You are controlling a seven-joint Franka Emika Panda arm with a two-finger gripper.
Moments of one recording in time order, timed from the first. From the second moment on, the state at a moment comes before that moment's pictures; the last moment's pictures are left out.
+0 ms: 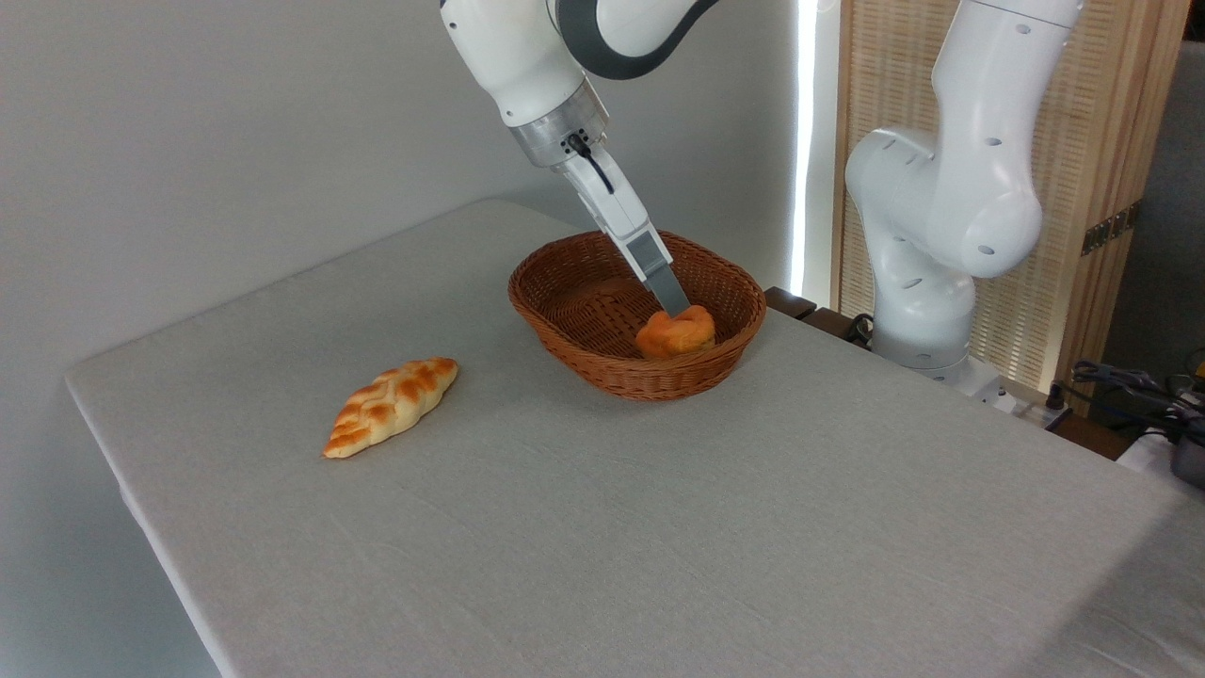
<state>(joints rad) -0.36 -0.38 -0.10 -2.31 -0.03 1.54 0.73</state>
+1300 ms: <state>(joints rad) -0.05 0.00 -0.06 -1.54 -0.03 1.57 0.65</state>
